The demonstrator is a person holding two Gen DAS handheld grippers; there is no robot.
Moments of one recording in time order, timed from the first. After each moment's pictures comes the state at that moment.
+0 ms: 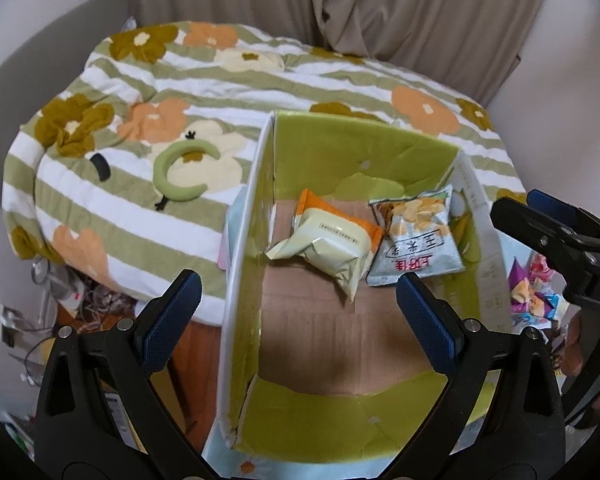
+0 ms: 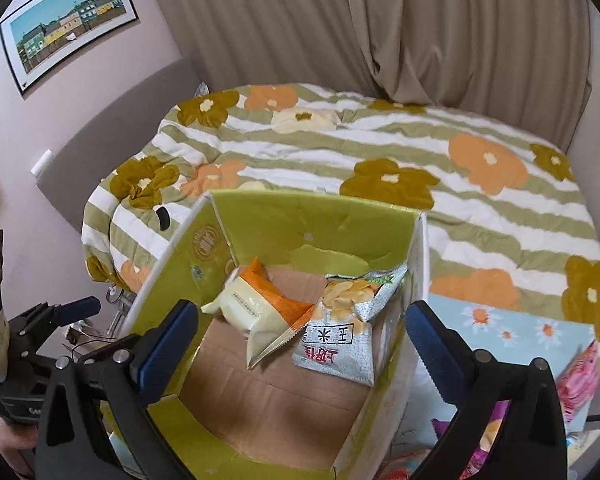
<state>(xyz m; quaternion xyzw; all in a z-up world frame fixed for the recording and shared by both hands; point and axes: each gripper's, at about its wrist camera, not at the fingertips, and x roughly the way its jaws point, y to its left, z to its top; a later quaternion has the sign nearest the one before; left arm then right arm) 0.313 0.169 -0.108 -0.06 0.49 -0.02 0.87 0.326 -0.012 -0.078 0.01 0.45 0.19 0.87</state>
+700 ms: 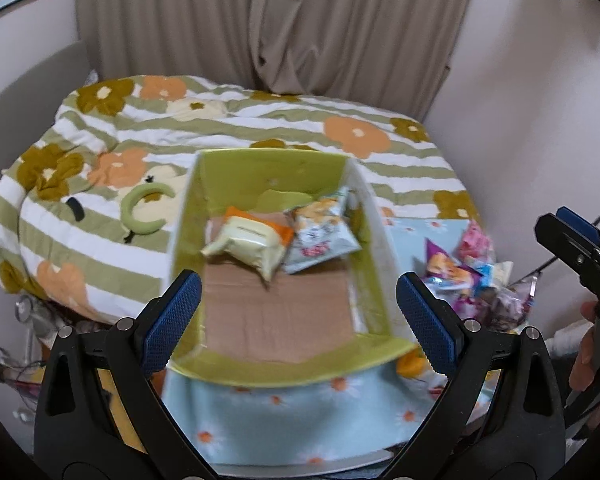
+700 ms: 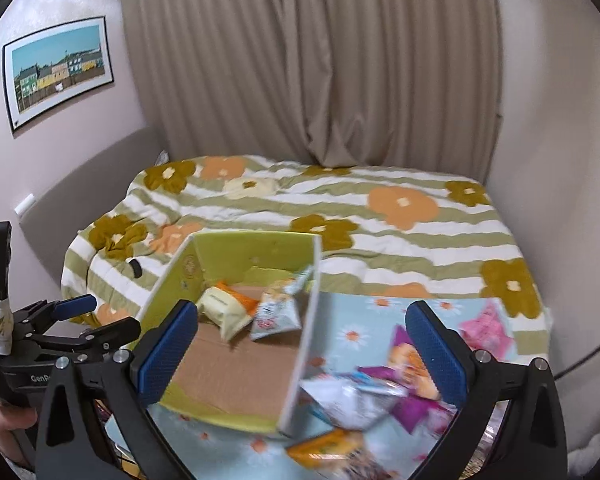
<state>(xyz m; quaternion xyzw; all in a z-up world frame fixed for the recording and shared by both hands) 0.210 0.098 -0.042 -0.04 0.41 -0.10 0.90 0.172 -0.092 0.005 0.02 0.34 0.08 0.94</state>
